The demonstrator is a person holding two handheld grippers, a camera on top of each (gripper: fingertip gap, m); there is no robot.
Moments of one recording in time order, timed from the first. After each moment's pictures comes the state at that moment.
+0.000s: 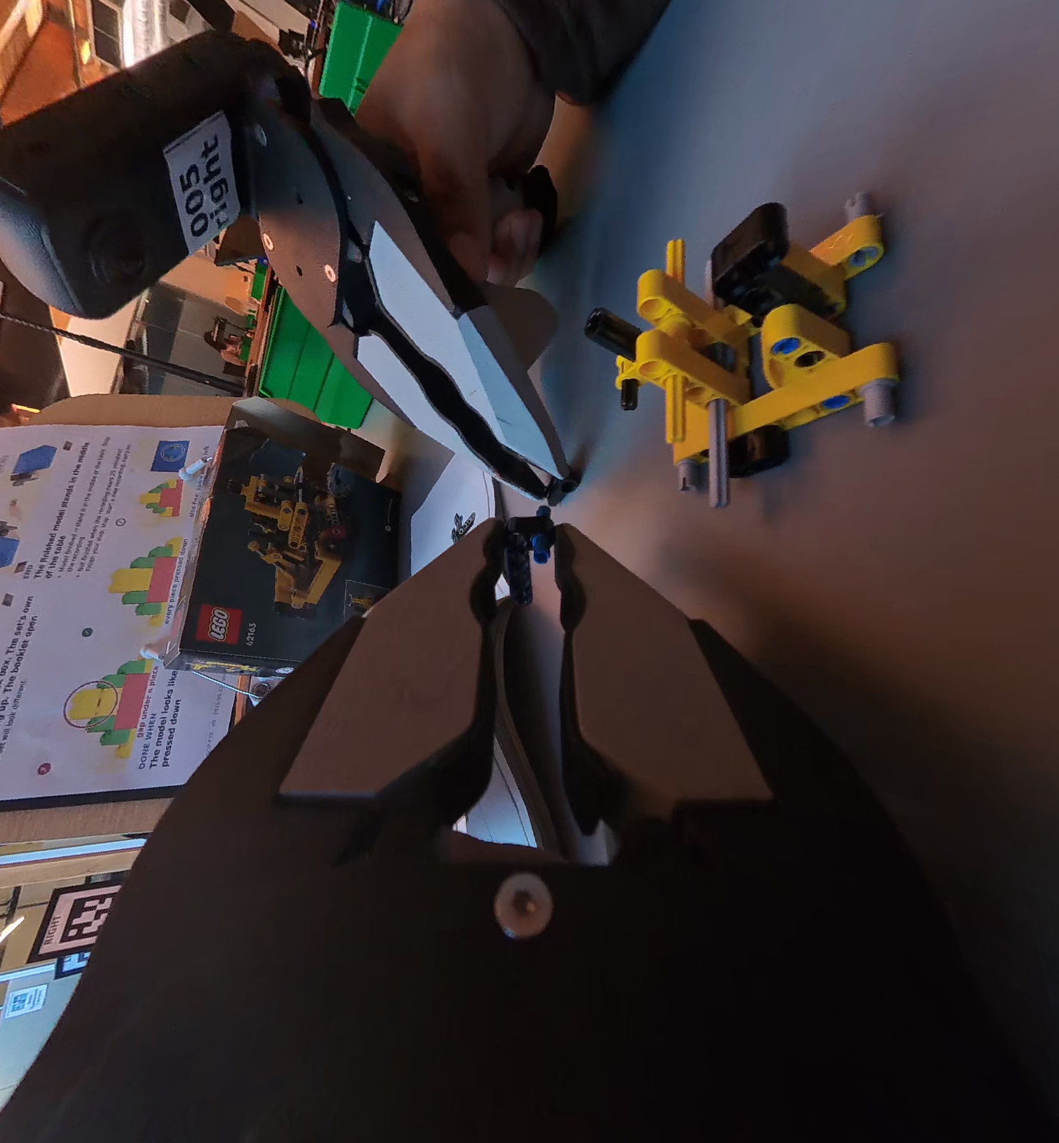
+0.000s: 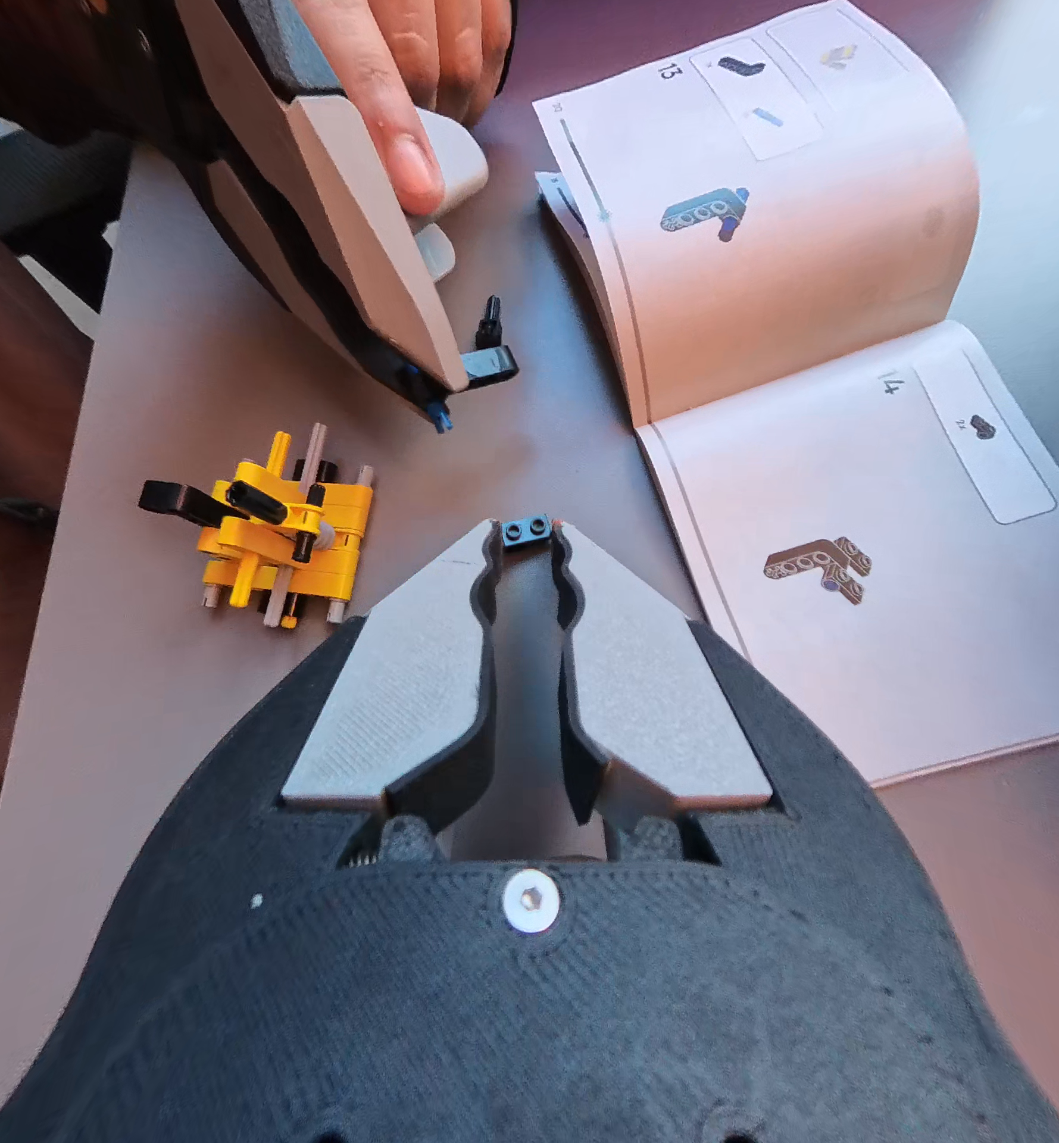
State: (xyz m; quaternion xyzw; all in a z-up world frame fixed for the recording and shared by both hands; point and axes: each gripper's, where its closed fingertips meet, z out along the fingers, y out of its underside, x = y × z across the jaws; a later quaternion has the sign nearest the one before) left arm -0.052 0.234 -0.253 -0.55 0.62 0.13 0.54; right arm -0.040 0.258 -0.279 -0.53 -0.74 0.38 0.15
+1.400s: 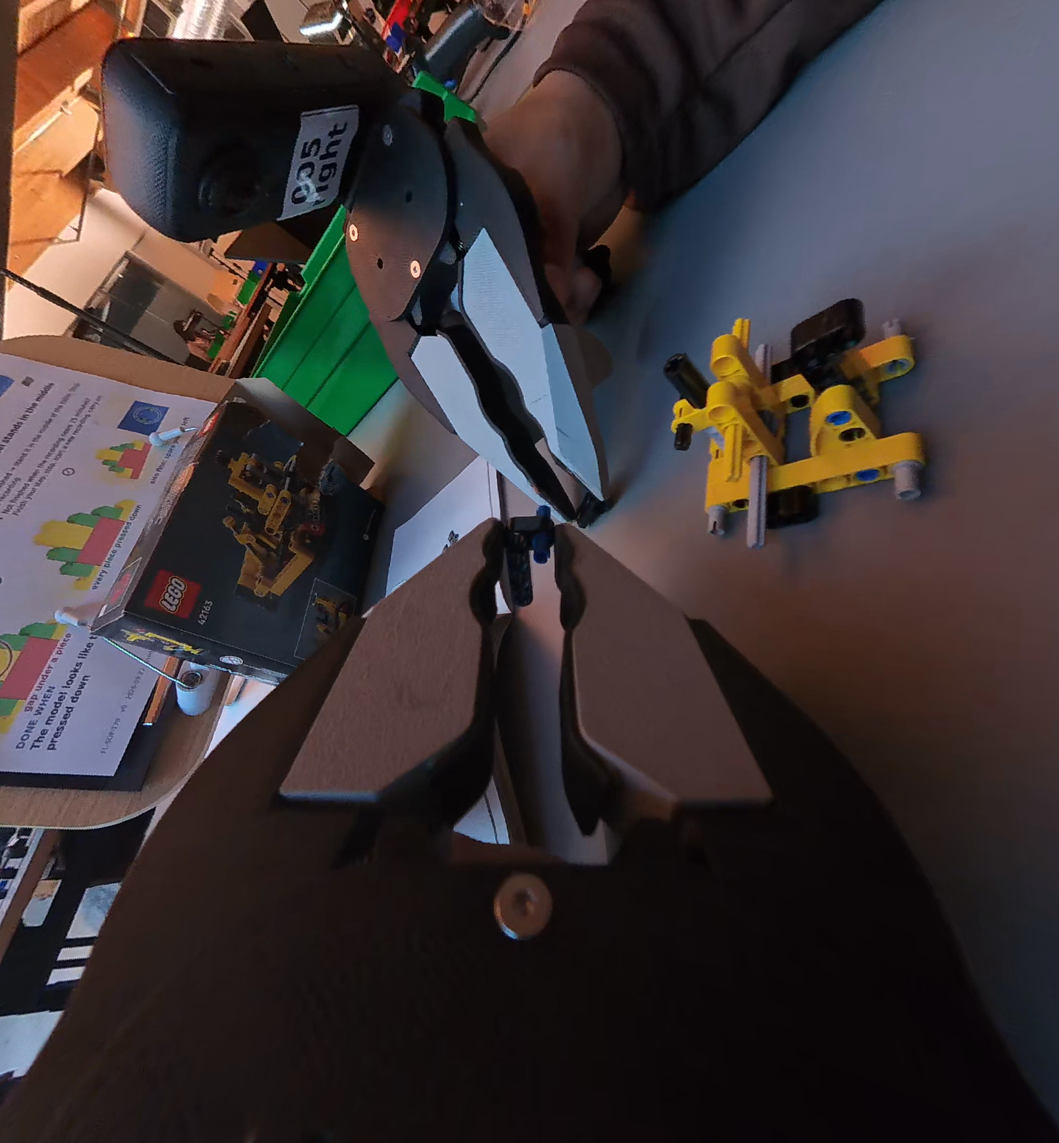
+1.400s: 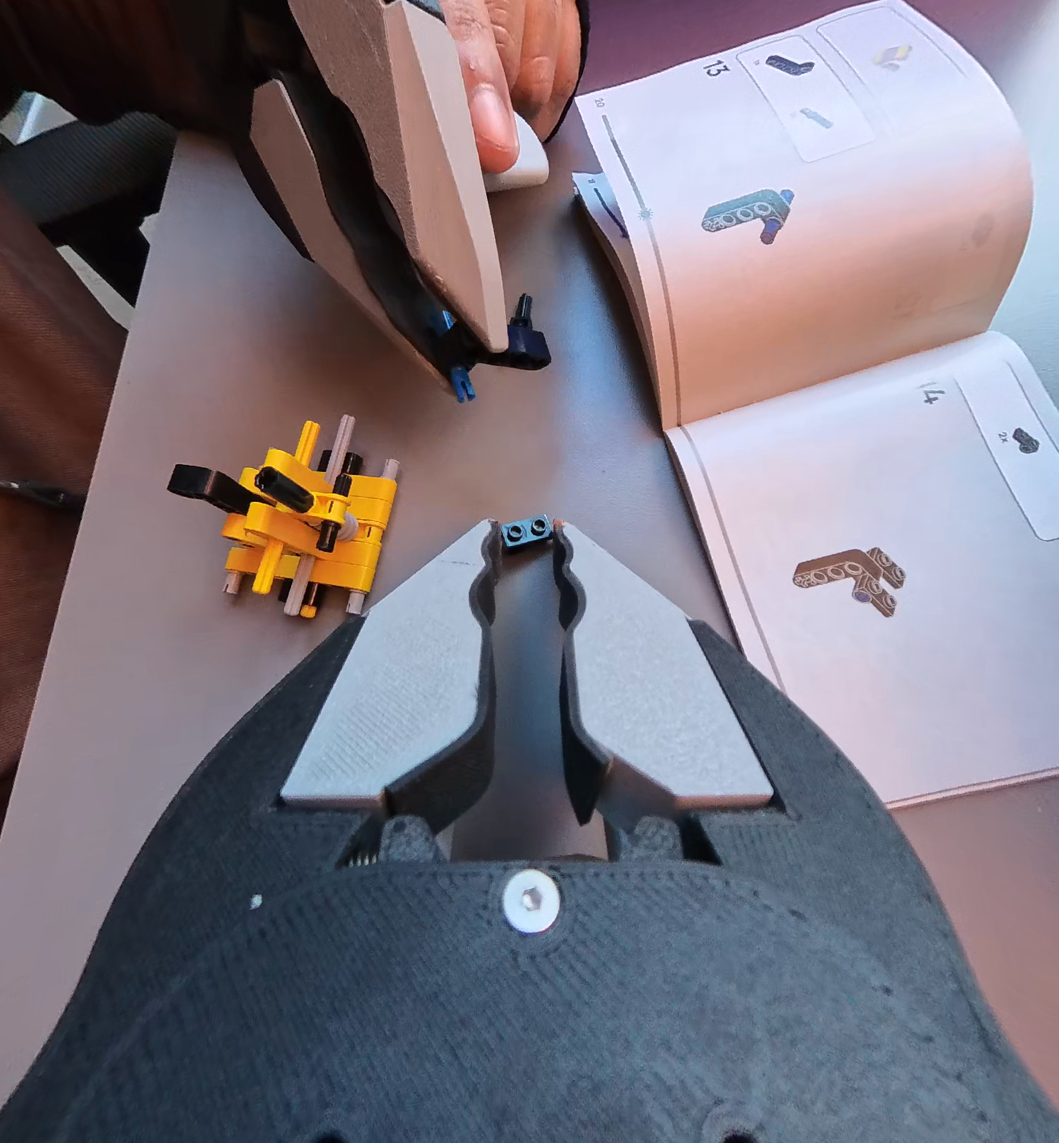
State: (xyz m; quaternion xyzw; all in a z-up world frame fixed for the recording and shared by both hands) left arm -0.052 0.236 -0.240 -0.58 0.57 0.03 0.58; right arm -0.037 0.250 -0.279 -0.52 -0.74 0.40 0.15
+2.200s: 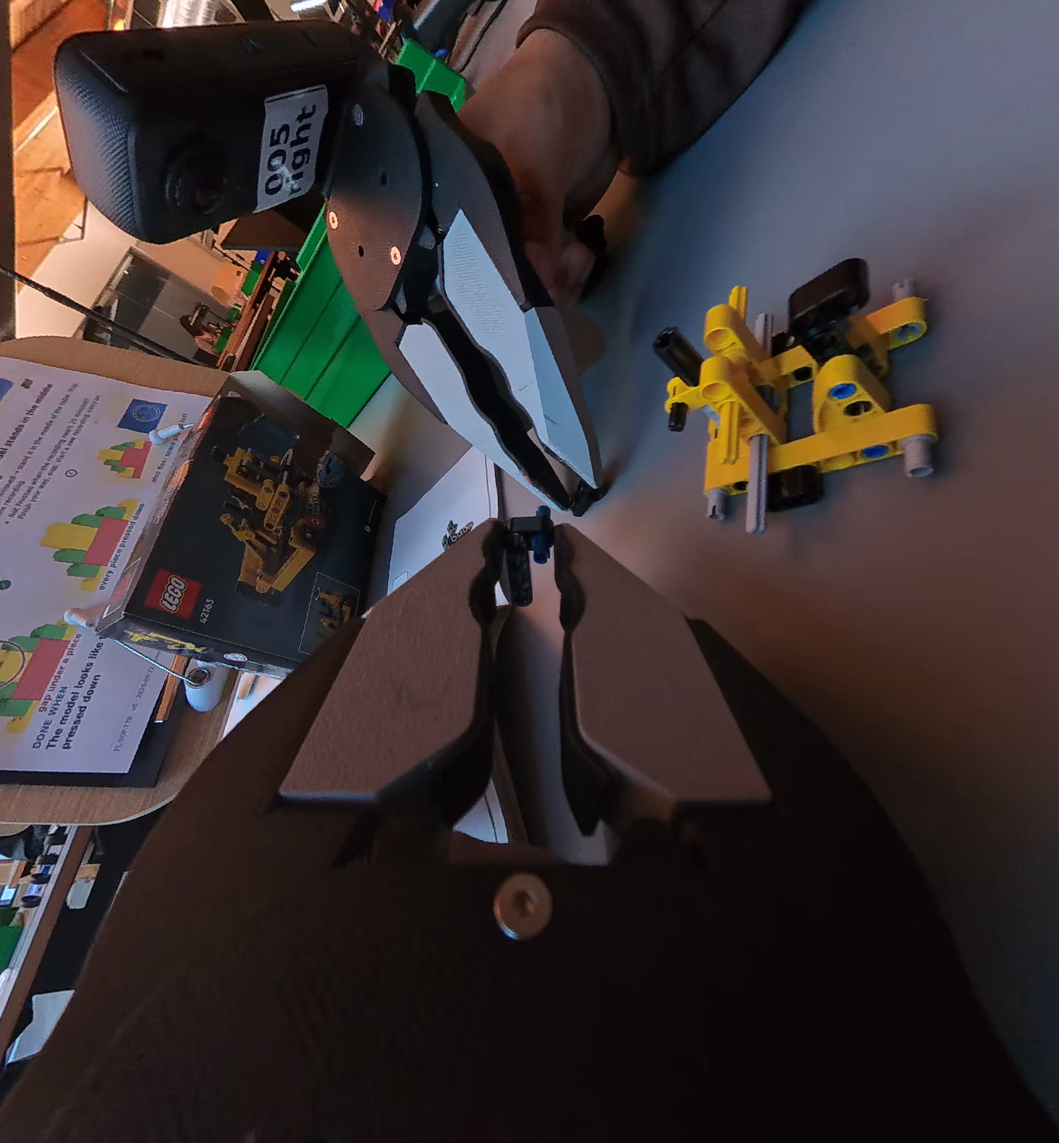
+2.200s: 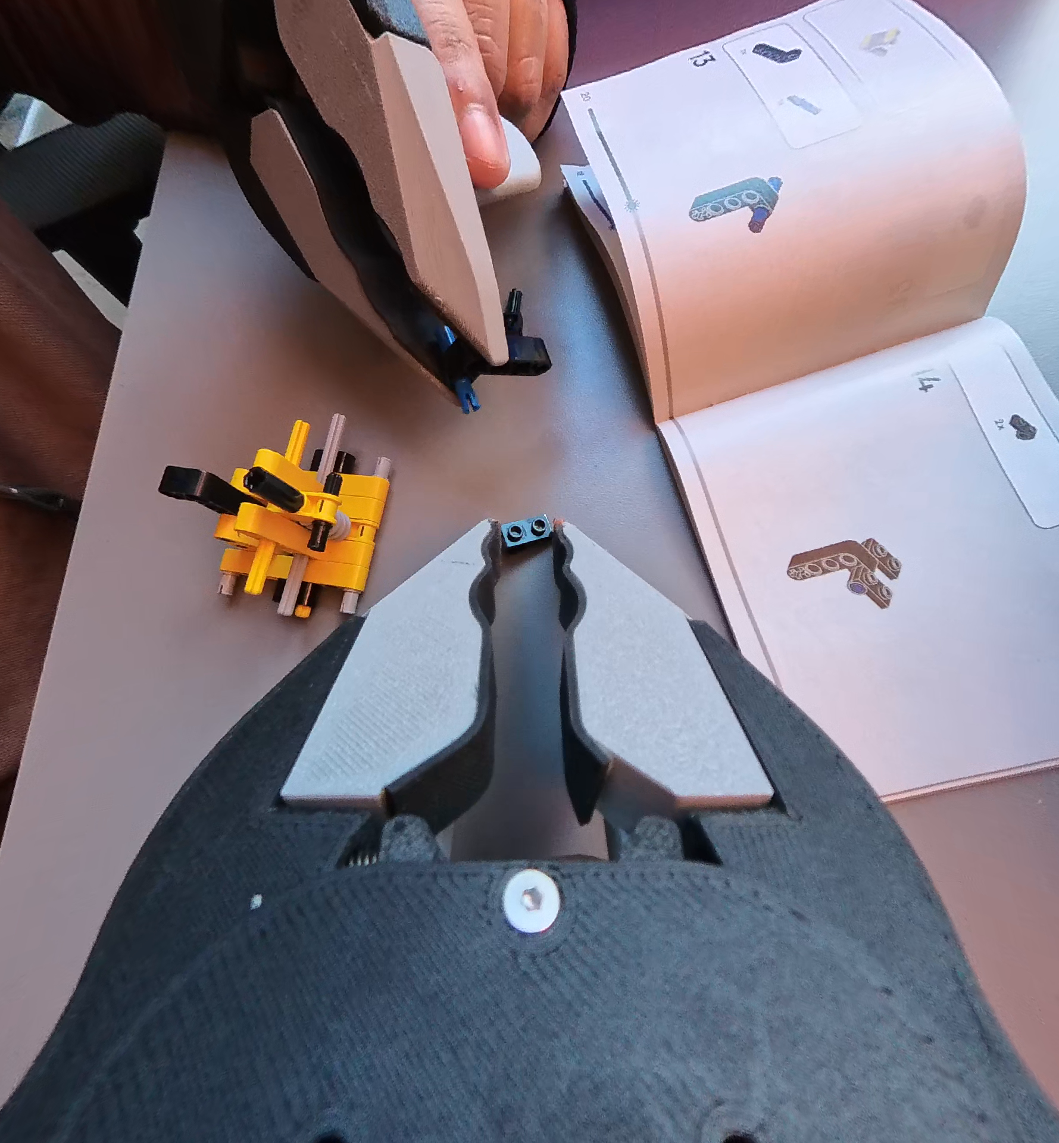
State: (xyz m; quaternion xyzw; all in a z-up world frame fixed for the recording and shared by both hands) left arm -0.053 0.238 -0.246 -0.58 0.57 0.05 0.58; right arm -0.037 0.252 -0.280 -0.52 -0.74 0.39 0.14
